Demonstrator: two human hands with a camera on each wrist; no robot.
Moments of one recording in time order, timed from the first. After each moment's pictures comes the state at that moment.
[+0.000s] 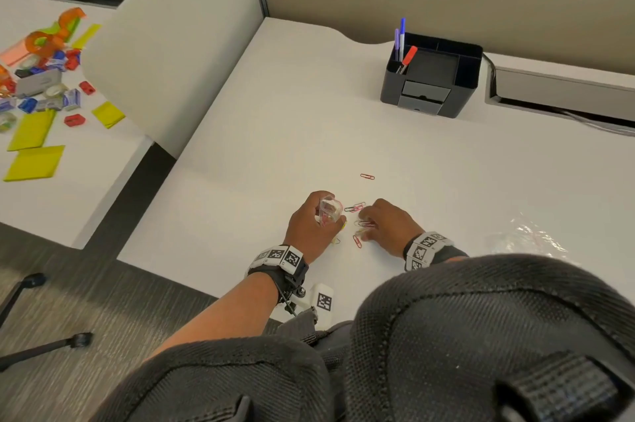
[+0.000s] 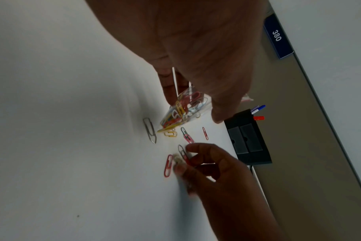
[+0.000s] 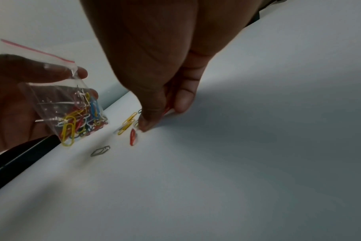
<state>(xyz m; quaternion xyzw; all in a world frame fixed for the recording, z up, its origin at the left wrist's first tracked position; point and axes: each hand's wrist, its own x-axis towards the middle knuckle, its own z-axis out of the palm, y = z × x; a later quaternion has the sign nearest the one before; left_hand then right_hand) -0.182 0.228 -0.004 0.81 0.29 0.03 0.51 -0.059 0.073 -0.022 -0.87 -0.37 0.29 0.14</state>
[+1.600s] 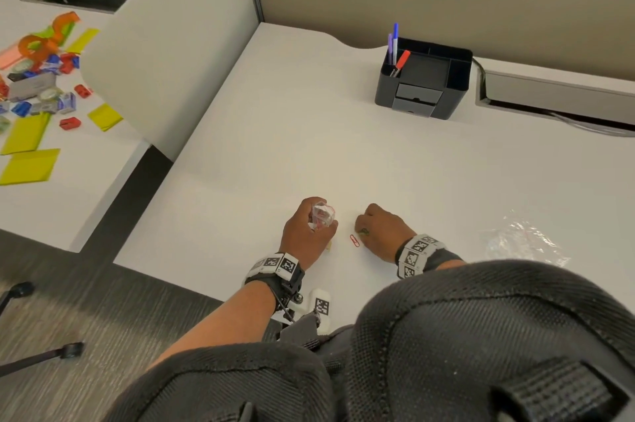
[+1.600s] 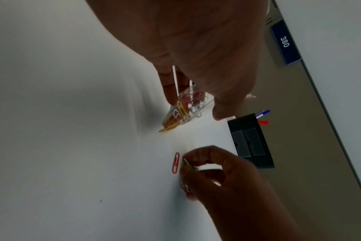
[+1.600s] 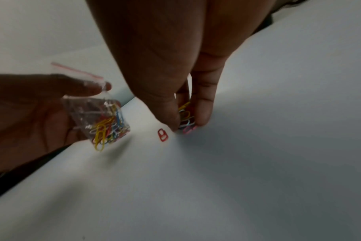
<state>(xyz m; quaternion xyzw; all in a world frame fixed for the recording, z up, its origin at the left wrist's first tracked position) -0.197 0.225 -0.003 0.79 0.32 0.05 0.53 -0.078 0.074 -0.015 -0.87 -0.41 0.25 0.06</state>
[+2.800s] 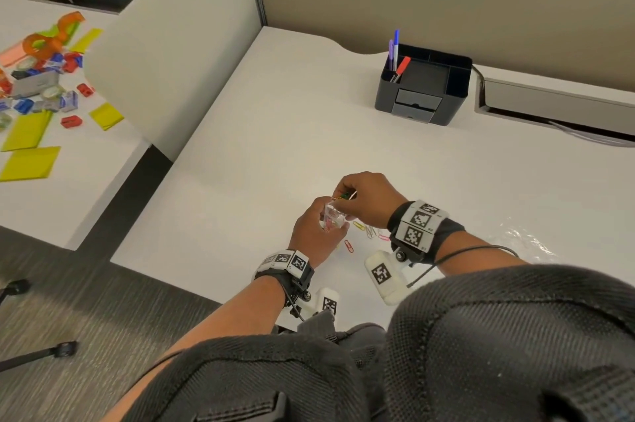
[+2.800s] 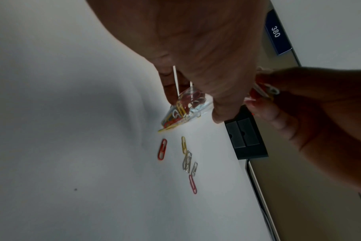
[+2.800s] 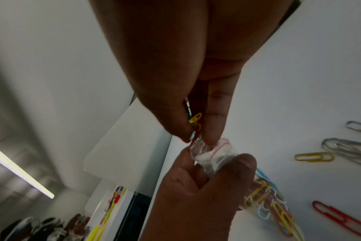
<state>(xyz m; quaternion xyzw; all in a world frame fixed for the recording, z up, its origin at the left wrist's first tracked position) -0.180 0.212 0.000 0.82 0.28 0.03 0.49 -0.064 0.117 0.077 -0.85 -0.35 0.28 0.29</state>
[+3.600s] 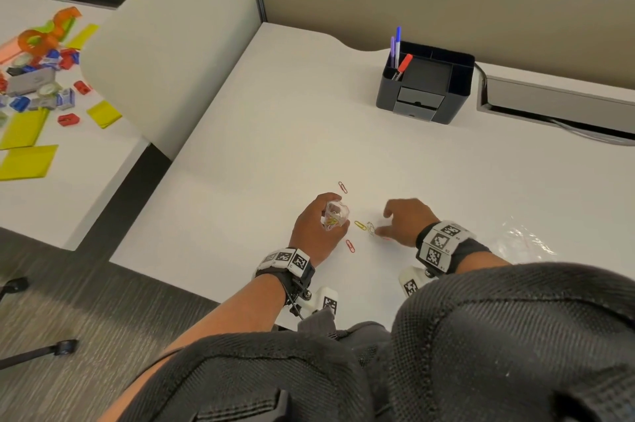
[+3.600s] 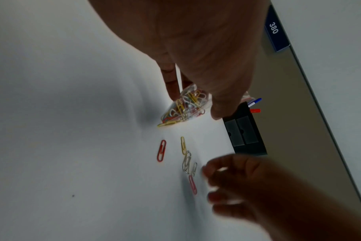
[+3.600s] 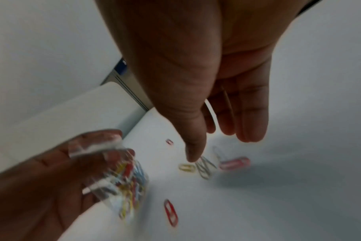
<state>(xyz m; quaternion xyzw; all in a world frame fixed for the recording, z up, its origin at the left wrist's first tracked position) -0.178 0.217 -0.005 0.82 0.25 0.06 0.51 -0.046 0.063 0.033 -0.91 -0.28 0.30 0.02</state>
